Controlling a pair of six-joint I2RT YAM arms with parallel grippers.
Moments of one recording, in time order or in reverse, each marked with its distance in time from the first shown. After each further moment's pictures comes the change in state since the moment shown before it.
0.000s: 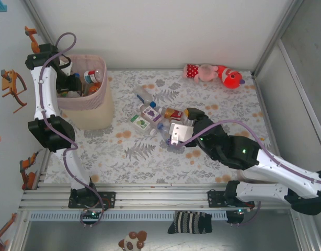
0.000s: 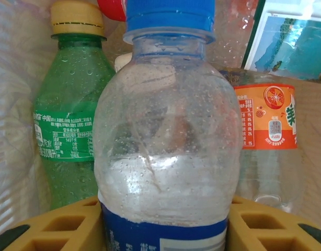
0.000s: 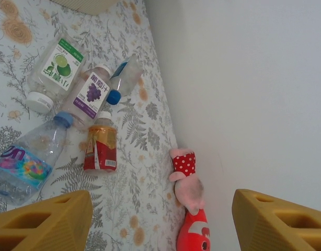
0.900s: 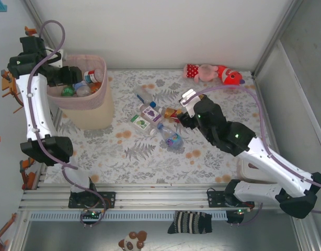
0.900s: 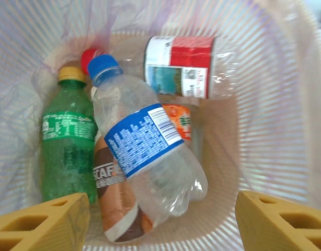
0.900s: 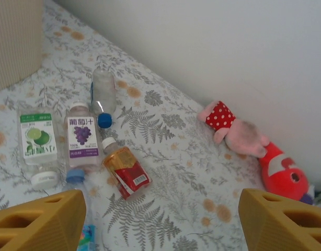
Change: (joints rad) left arm 0.002 -0.261 -0.026 0.056 0.170 -0.048; right arm -0.251 0.114 0.080 0.055 -0.081 0.669
